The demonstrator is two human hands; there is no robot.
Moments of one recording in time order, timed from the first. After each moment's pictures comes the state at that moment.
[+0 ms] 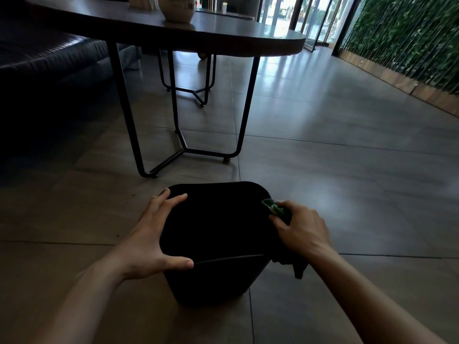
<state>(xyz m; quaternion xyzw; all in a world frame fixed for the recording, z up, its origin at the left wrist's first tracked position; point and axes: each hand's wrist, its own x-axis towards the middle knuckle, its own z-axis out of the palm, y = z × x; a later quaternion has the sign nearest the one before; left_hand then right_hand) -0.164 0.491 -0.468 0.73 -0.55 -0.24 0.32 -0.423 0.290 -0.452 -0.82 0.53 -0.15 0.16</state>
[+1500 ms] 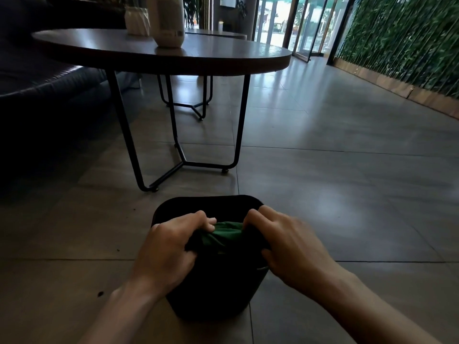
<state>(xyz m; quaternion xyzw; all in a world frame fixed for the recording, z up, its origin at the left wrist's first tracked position) -0.236 0.473 -0.425 0.67 -0.60 -0.03 0.43 -0.435 0.346 -0.385 -0.96 0.23 -0.13 0.06</state>
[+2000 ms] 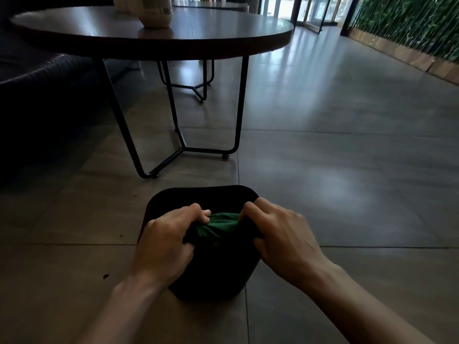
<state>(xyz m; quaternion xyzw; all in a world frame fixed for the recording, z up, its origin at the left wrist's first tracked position) -0.256 0.458 -0.414 0.73 -0.56 -0.04 0.39 -0.443 0.330 -0.379 -0.96 0.27 -0.09 0.07</state>
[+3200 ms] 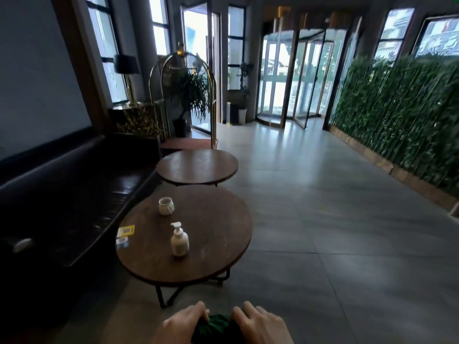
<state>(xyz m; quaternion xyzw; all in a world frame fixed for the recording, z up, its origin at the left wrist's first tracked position) -0.353 0.473 0.277 0.77 -0.55 -0.18 0.28 -0.514 0.355 0.265 -0.96 0.29 -0.05 0.02</state>
